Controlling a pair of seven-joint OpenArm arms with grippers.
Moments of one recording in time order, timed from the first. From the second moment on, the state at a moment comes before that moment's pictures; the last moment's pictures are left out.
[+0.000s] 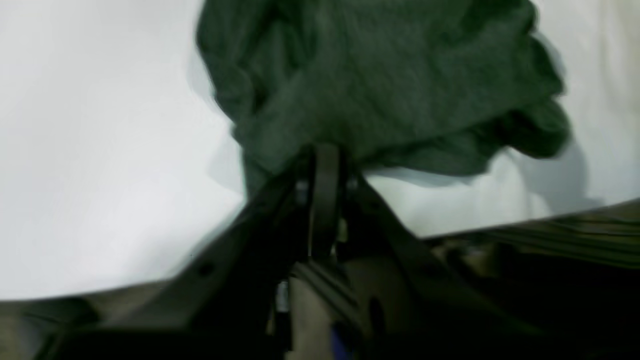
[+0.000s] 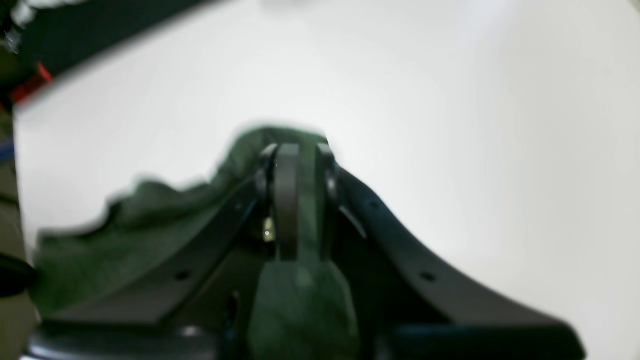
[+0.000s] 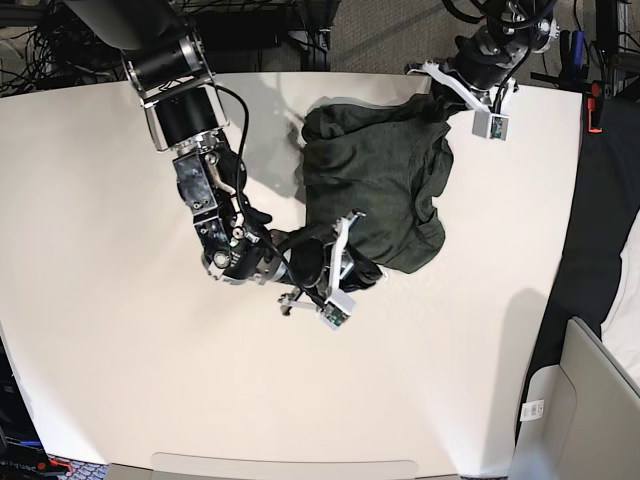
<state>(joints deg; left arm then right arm) 36.7 -10.1 -10.3 117.6 -35.7 -11.2 44.8 22.1 1.5 -21.3 77.3 23.0 36.5 -43.4</state>
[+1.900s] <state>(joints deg) 9.2 -15.9 -10.0 93.4 -43.7 -10.9 61.5 3.4 6.2 -12.5 91.6 17.6 36.7 -59.0</state>
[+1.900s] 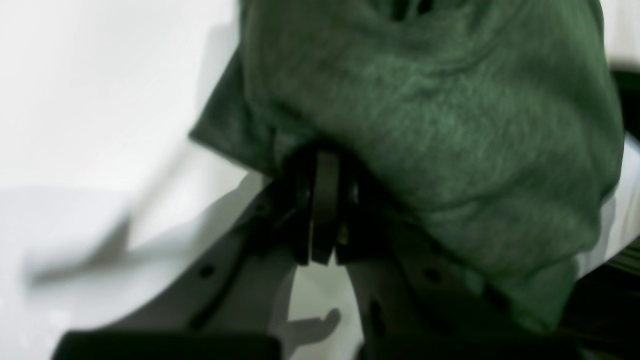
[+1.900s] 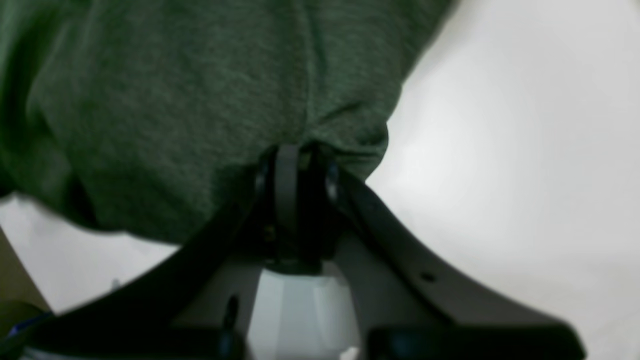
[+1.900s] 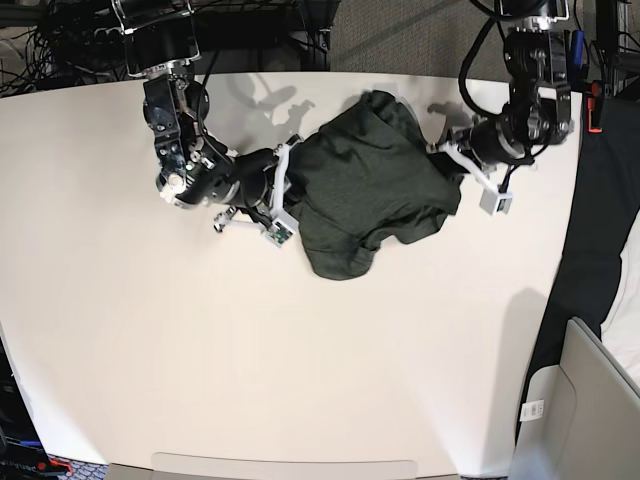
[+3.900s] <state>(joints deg) 23.6 -7.8 -9.3 110.9 -60.0 -11.5 65.7 7.2 -7.0 -2.6 81.0 29.1 38.5 -59.6</state>
